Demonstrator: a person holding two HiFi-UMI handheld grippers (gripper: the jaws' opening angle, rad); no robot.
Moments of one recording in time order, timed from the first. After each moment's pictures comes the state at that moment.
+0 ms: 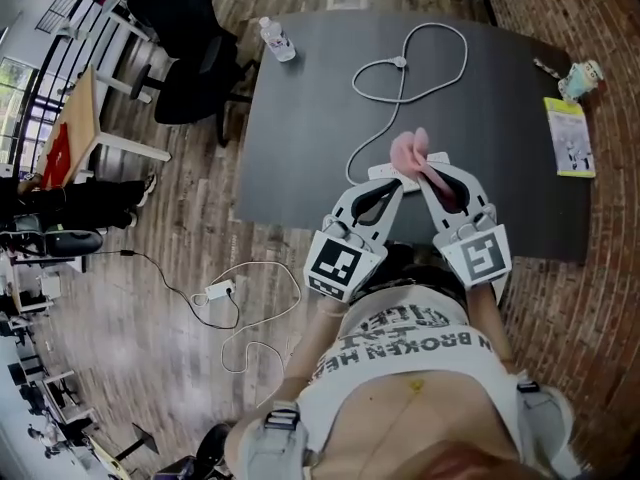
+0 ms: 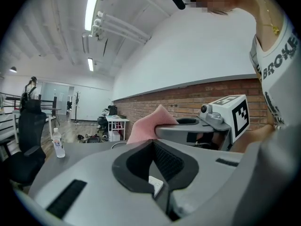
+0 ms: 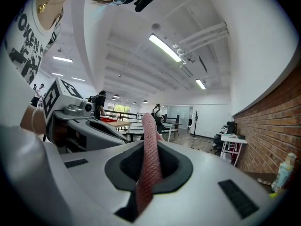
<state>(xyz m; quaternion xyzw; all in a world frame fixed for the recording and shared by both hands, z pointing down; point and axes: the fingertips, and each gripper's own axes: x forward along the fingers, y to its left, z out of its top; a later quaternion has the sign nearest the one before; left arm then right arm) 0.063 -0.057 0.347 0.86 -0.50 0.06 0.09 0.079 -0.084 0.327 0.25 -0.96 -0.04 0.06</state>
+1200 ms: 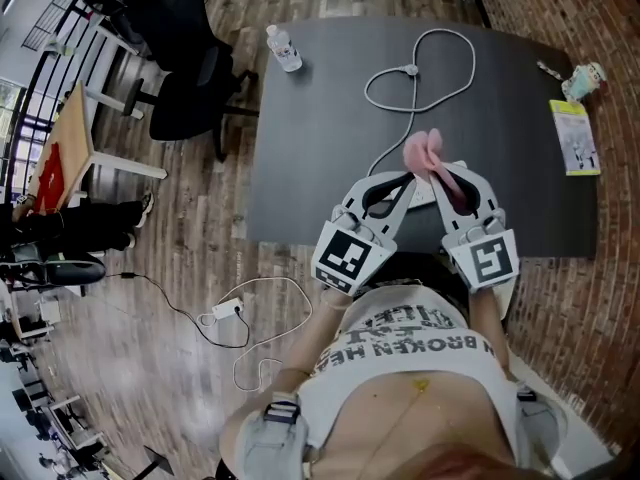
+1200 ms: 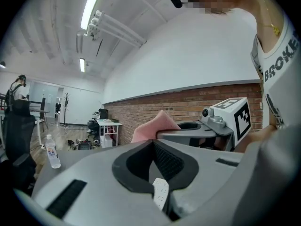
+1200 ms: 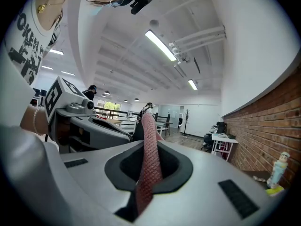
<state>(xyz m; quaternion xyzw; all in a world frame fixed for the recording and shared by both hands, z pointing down) -0.003 -0.077 0.340 0.89 -0.45 0.05 0.07 0.018 -0.096 0.330 0.32 -0.94 -0.04 0.07</state>
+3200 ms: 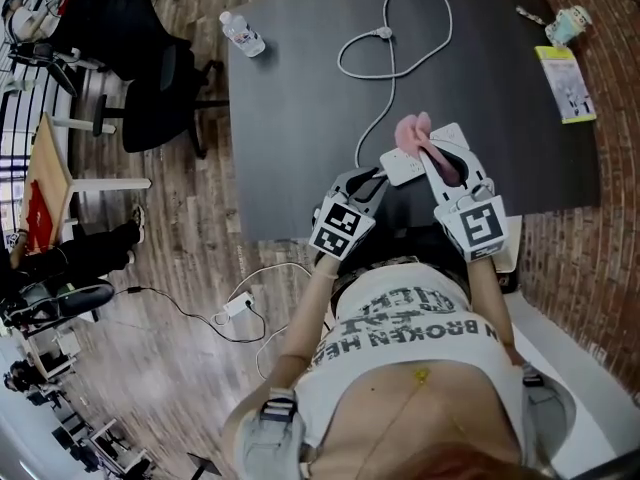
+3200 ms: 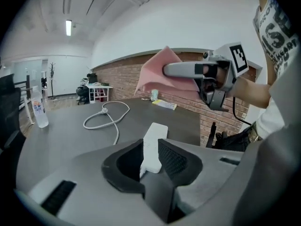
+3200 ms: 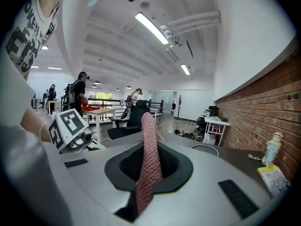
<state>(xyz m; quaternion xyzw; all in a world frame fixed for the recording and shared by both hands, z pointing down) -0.025 -0.069 0.543 0.89 -0.35 0.22 0.18 0.018 -0.117 0.416 0.36 -0.92 0.01 0.15</state>
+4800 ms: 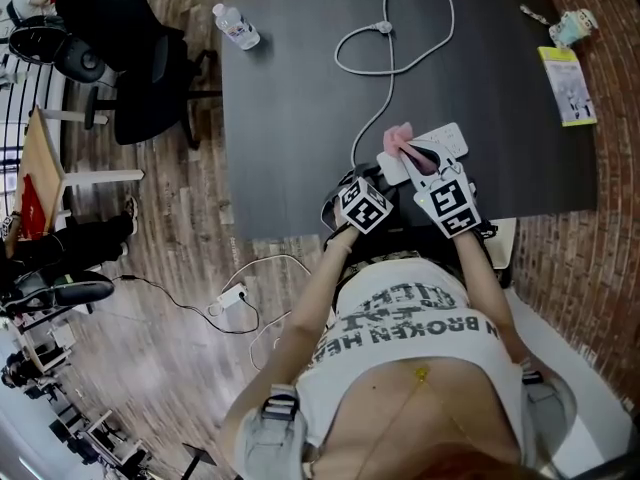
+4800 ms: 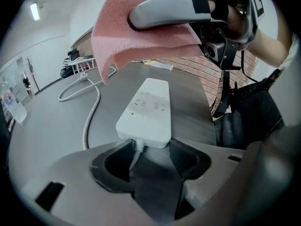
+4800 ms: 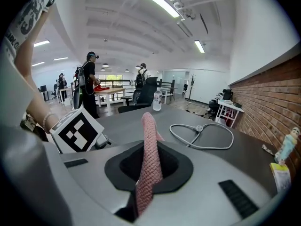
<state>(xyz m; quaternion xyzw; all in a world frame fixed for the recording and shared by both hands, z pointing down) 0.008 -0.067 0.686 0.85 -0.26 0.41 0.21 0.002 -0.133 0.529 0.29 -0.91 0.05 0.29</state>
